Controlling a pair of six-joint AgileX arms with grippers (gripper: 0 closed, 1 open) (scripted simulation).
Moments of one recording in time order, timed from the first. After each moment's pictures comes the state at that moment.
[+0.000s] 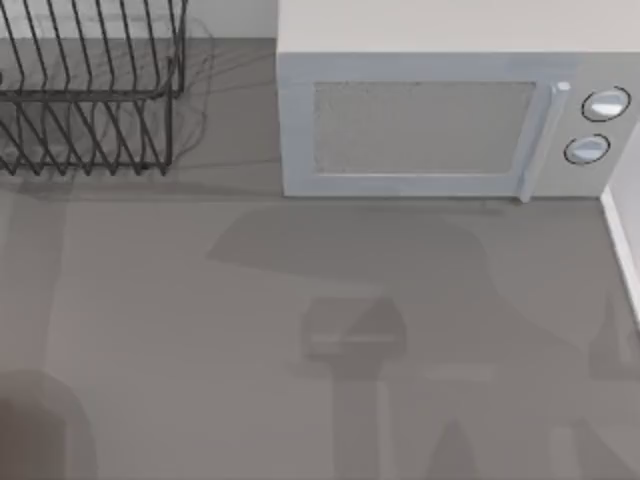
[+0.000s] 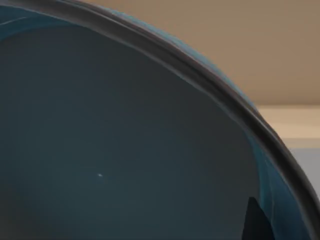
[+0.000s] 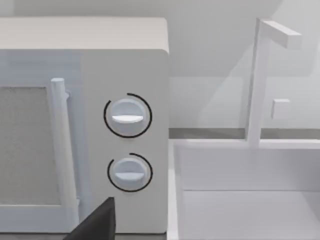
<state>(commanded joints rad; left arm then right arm) 0.14 1.17 1.08 0.06 0.18 0.01 0.00 0.00 0.00 0.00 0.00 0.00</state>
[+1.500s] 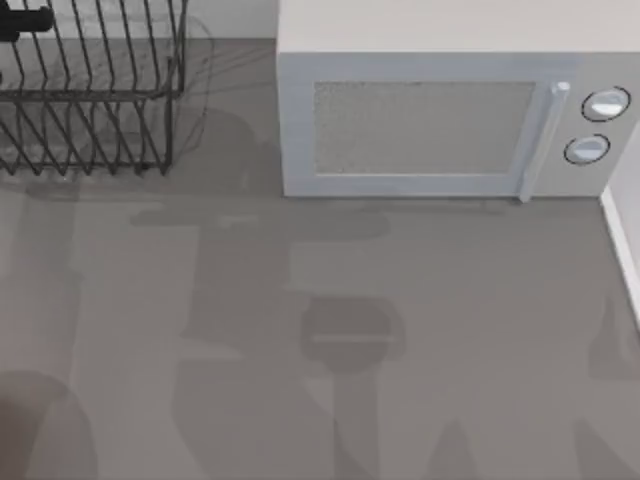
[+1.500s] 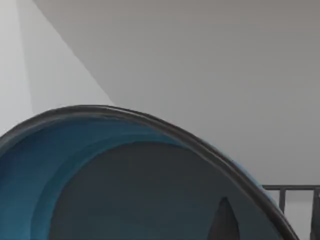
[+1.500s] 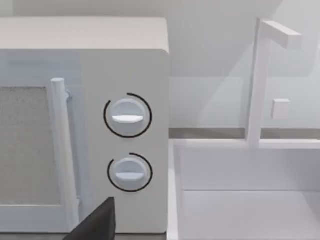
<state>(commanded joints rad) 0.07 1.76 0.92 0.83 0.11 0.02 0.00 0.00 0.00 0.00 0.00 0.00</state>
